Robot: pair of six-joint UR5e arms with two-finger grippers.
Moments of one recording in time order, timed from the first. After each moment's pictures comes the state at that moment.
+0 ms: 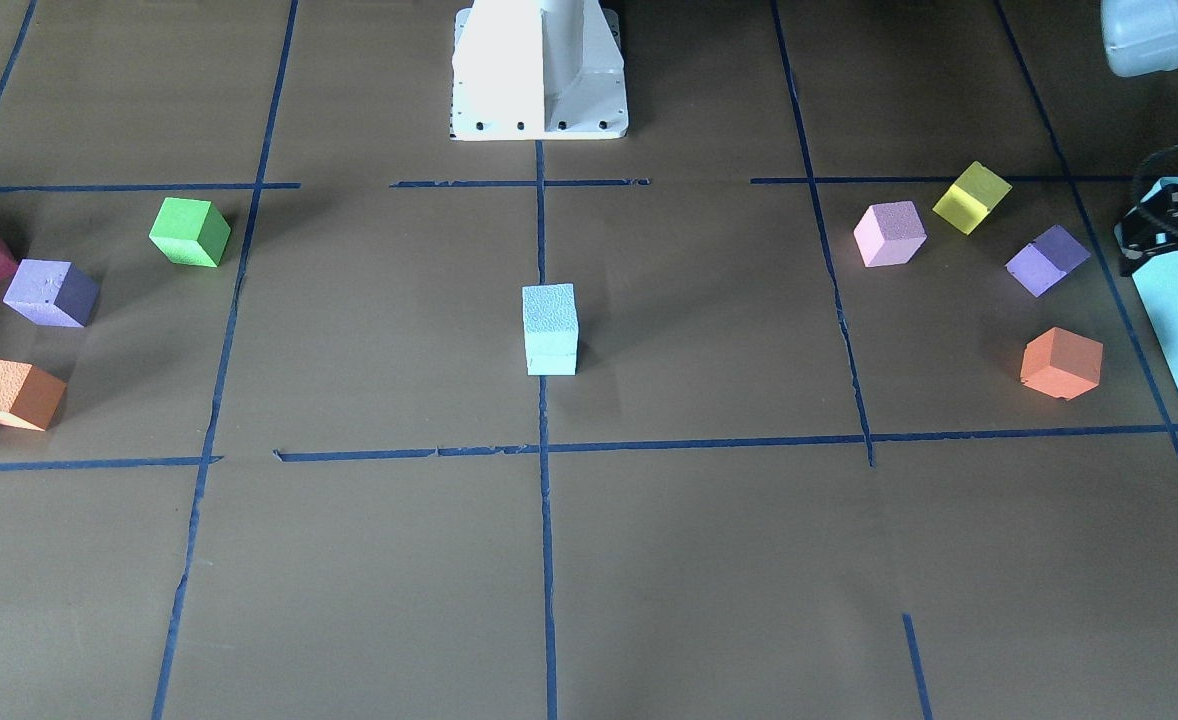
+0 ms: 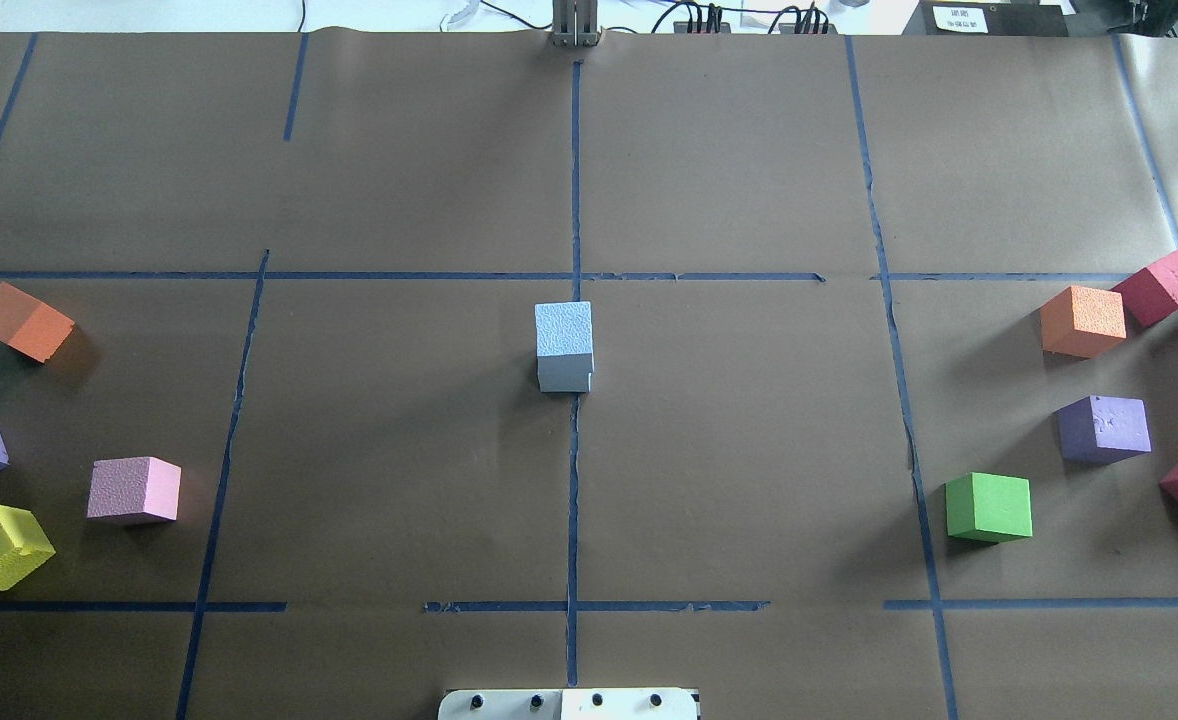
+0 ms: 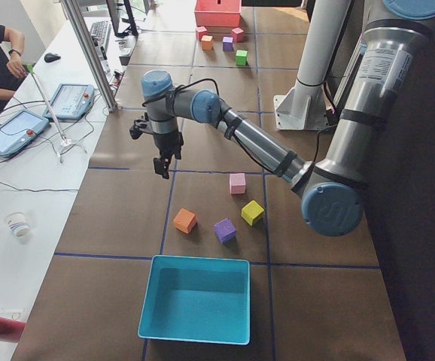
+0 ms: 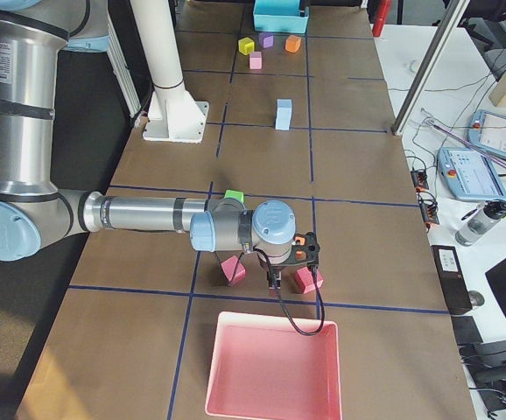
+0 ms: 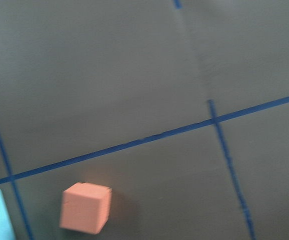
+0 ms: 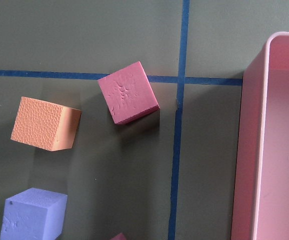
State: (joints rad) left arm -1.37 -1.79 -1.87 -1.21 -2.24 0.02; right arm 1.57 -1.70 1.72 -1.51 2.44 0.00
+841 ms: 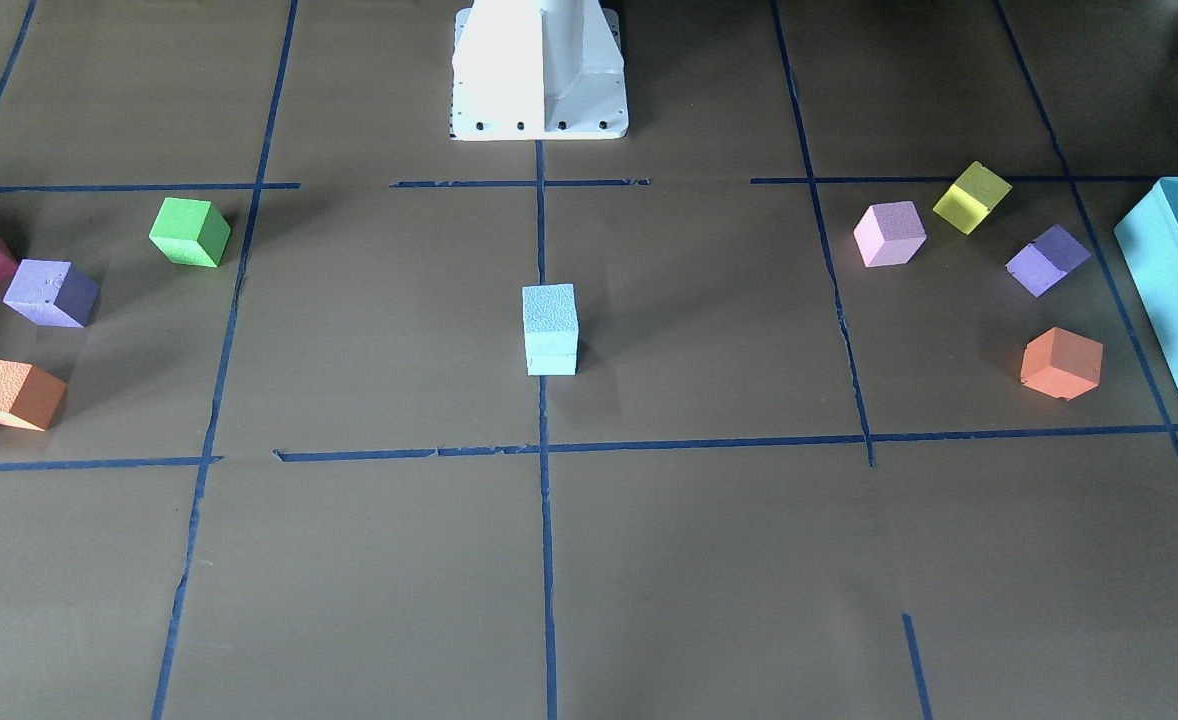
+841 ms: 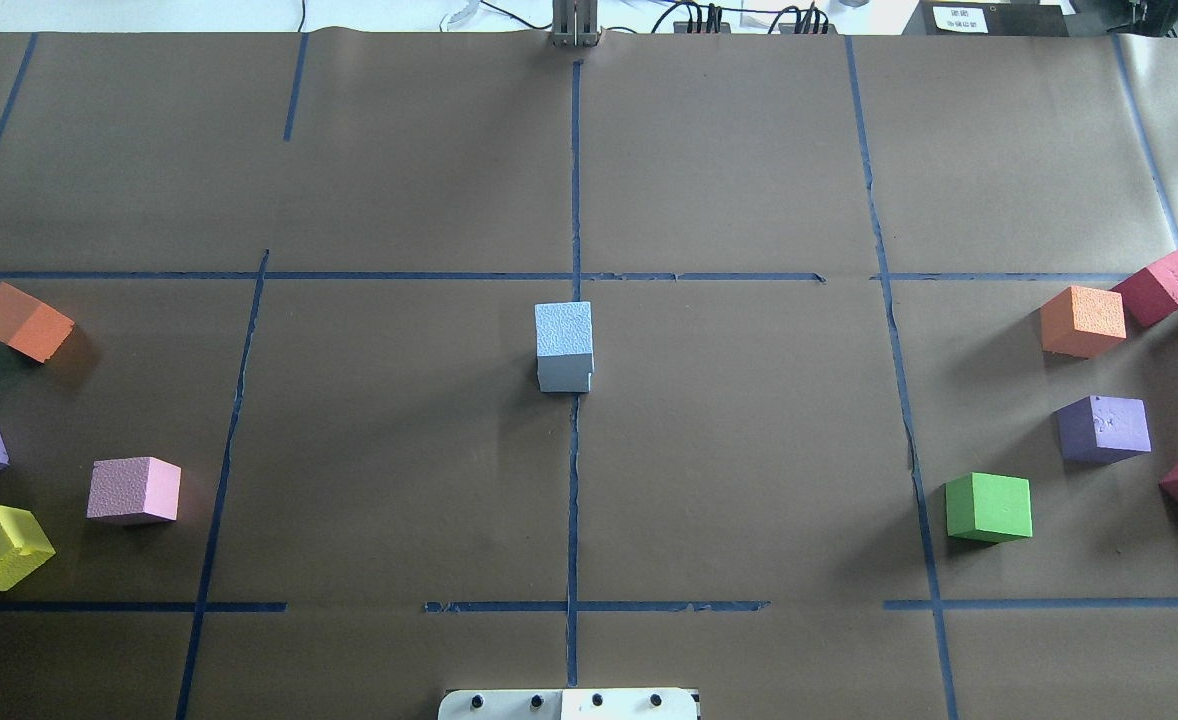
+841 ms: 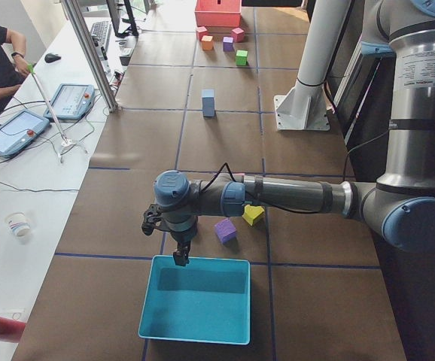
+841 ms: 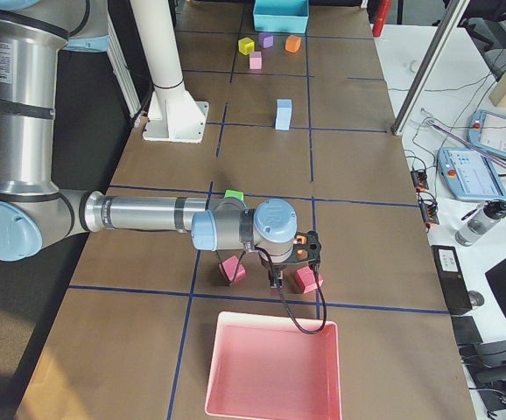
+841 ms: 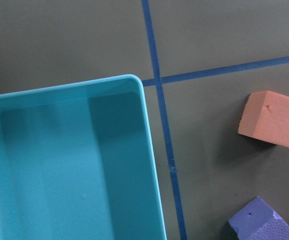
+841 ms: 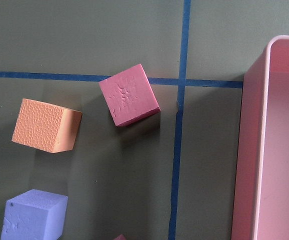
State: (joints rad) left arm -1.54 -1.55 -1.64 -1.51 -2.32 0.13; right arm 1.57 -1.70 1.72 -1.51 2.44 0.00
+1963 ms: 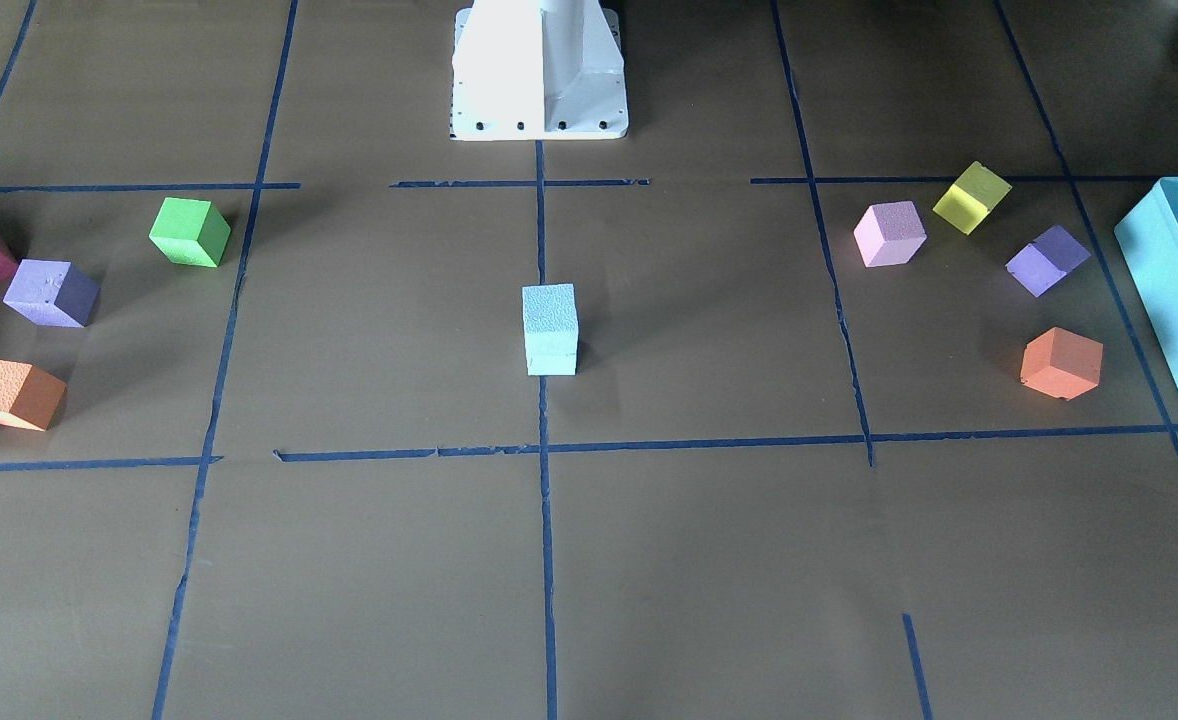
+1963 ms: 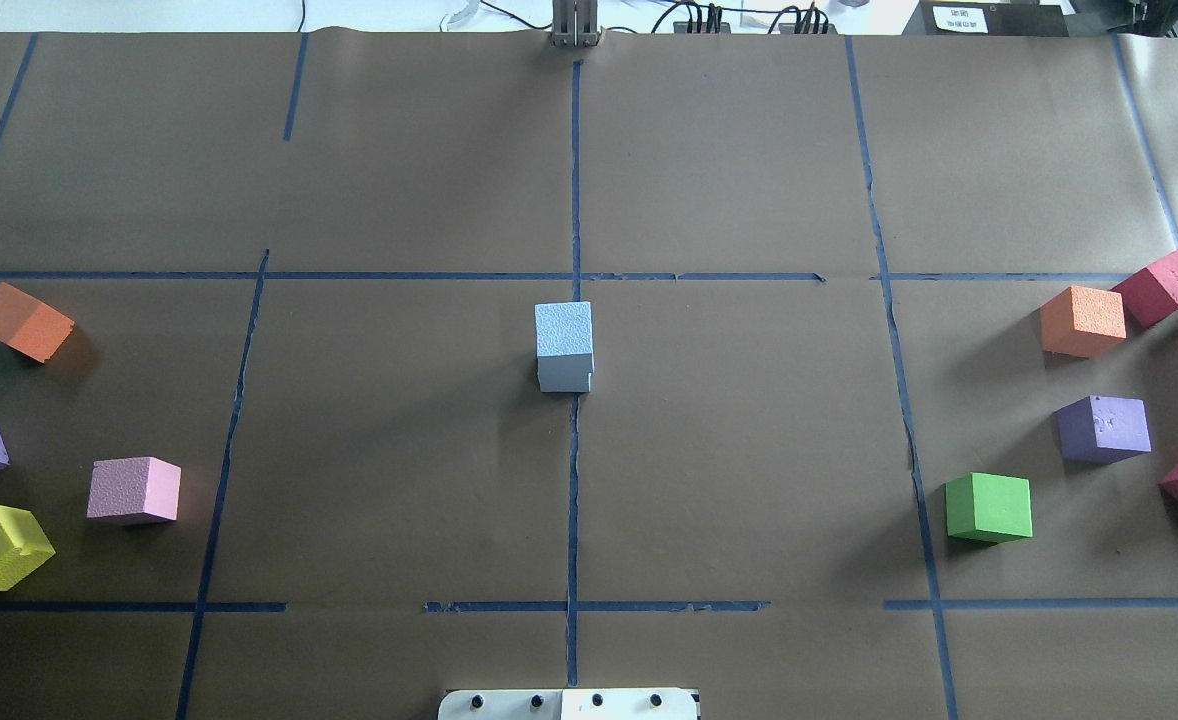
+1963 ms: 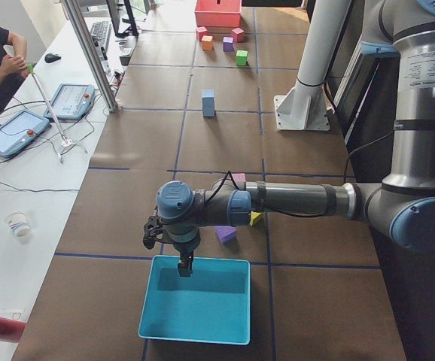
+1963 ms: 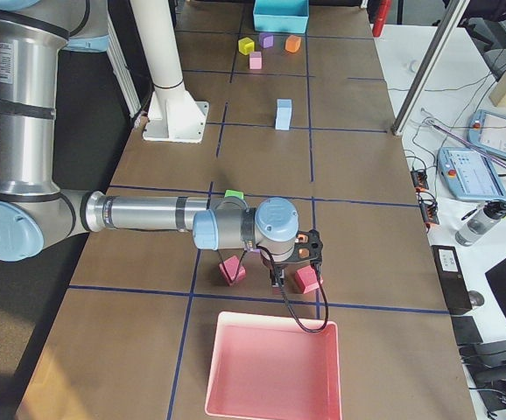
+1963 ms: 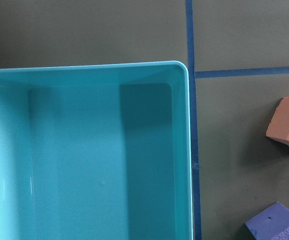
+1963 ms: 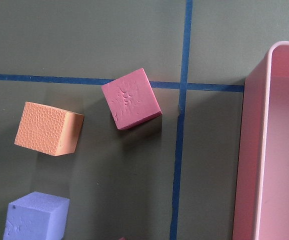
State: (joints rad) left arm -1.58 -1.53 -1.63 -1.51 -2.32 0.08; right arm 1.57 -1.70 1.72 -1.51 2.44 0.00
